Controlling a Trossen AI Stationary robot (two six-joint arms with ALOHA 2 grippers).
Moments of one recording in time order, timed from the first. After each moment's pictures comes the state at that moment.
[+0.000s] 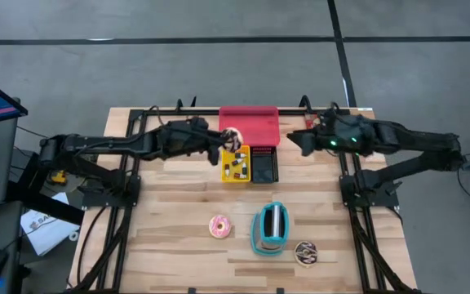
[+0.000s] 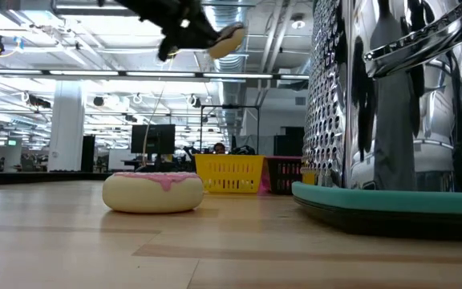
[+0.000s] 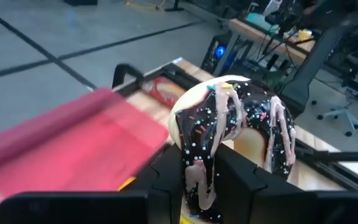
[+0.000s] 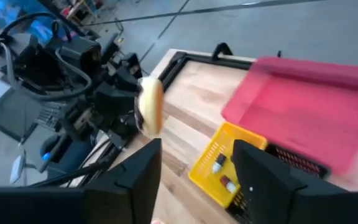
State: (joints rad) left arm 0.14 1.27 0.95 0.02 -0.28 -0.41; right arm 0.02 0.99 1.20 -0.68 0.42 0.89
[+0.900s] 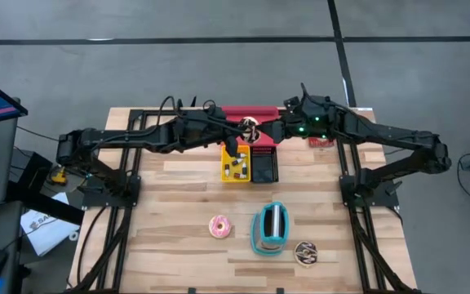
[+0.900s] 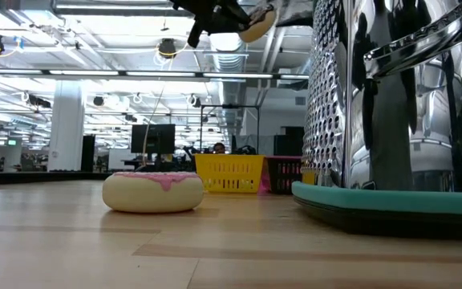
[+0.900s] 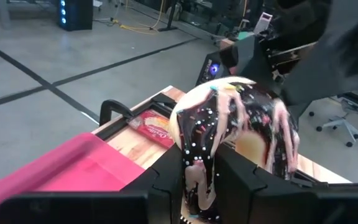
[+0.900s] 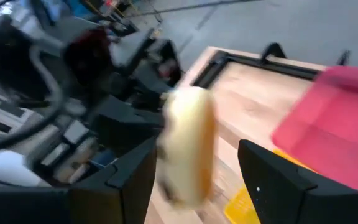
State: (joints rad) left arm 0.15 1.47 1.22 0.03 -0.28 -0.34; right arm -0.23 1.23 1.20 -0.31 0.04 0.77
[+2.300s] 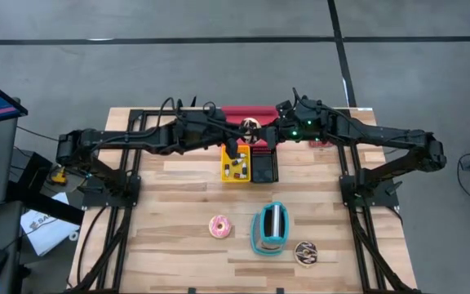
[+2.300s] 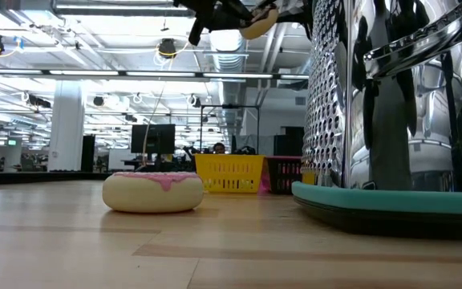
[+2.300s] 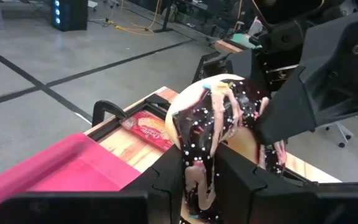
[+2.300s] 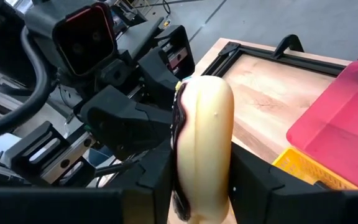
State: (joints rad) left arm 0.13 1.47 1.22 0.04 -0.28 -0.36; right arm -0.20 1.28 1.20 -0.25 0.02 0.75
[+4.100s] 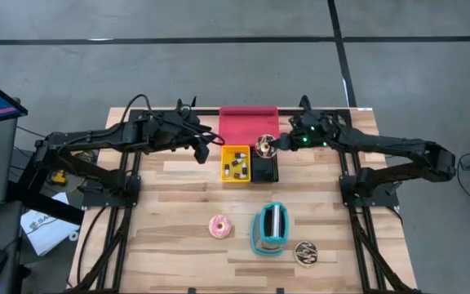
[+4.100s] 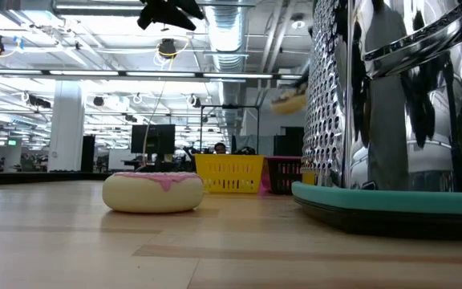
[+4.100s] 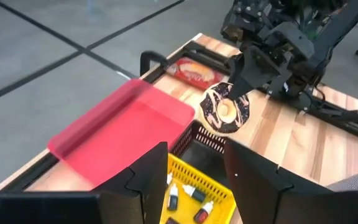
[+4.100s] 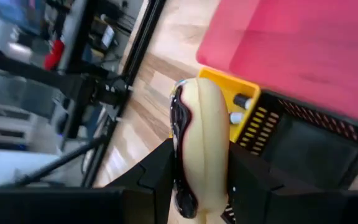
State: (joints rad) left arm 0.11 1.21 1.21 -0.49 -0.37 -0.32; right arm -0.43 1.15 0.71 -0.08 -0.24 0.92
